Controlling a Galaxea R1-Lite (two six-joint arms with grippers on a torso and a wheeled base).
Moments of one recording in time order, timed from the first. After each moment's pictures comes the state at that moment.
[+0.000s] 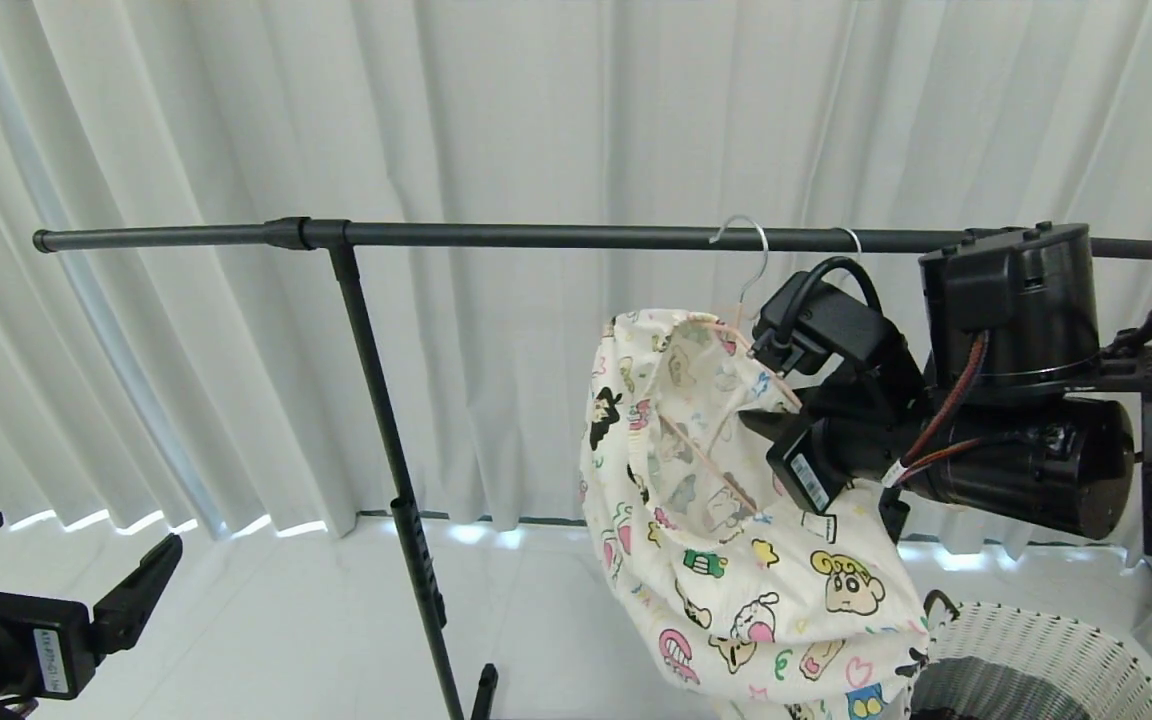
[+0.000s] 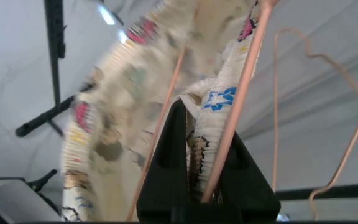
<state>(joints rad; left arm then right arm) -0.12 0.93 -0.24 -0.47 0.26 0.29 0.81 1.62 -1.07 -0.16 -0.20 -0.32</state>
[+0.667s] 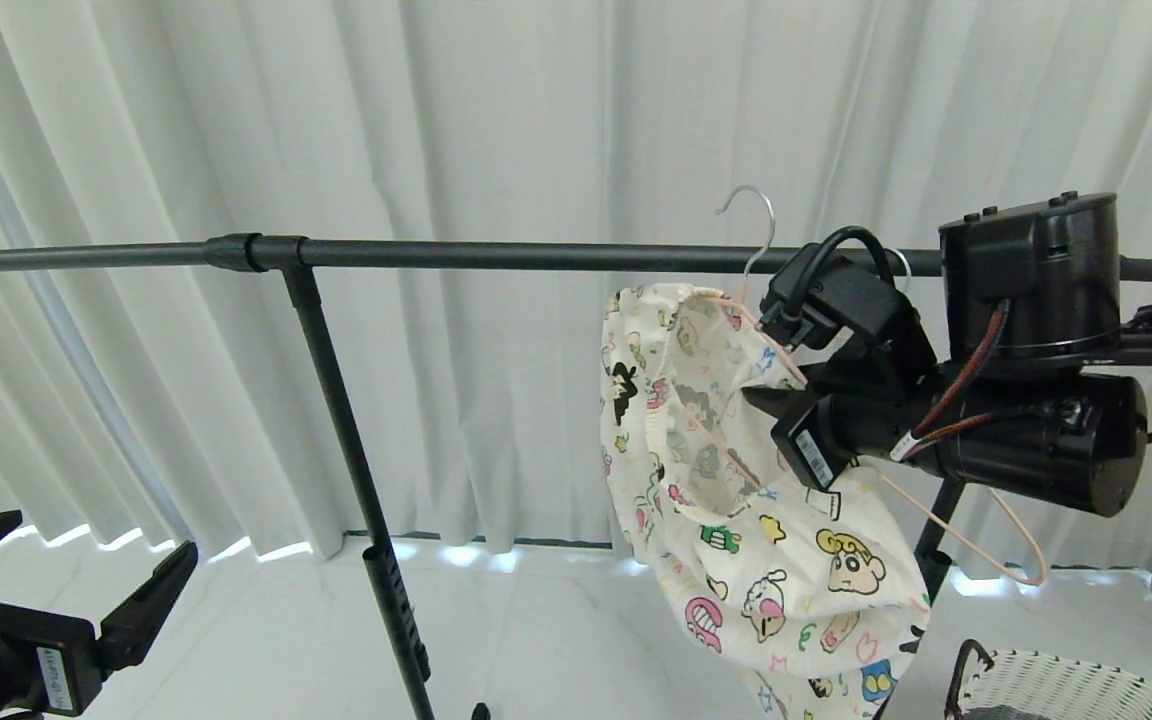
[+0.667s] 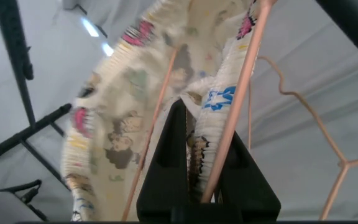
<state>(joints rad) -0.19 0.89 -0.23 -0.47 0.26 0.30 0.79 1.62 -1.11 -0.16 -0.19 -0.34</state>
